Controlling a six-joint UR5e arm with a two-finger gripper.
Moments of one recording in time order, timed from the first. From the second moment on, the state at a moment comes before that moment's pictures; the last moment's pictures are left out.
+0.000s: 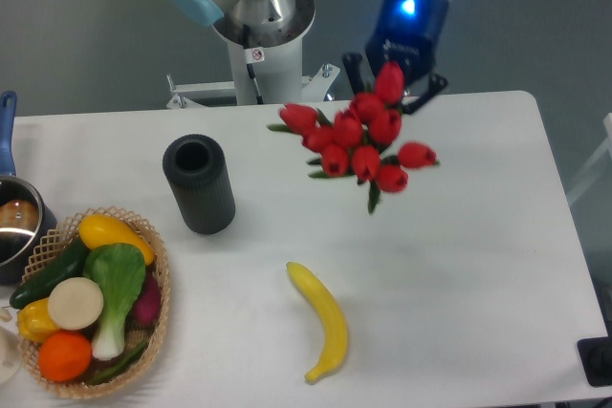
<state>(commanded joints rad) 2.91 -1.59 -1.89 -0.86 0.80 1.22</state>
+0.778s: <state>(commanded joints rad) 2.83 -1.78 -1.72 -0.91 1.48 1.21</state>
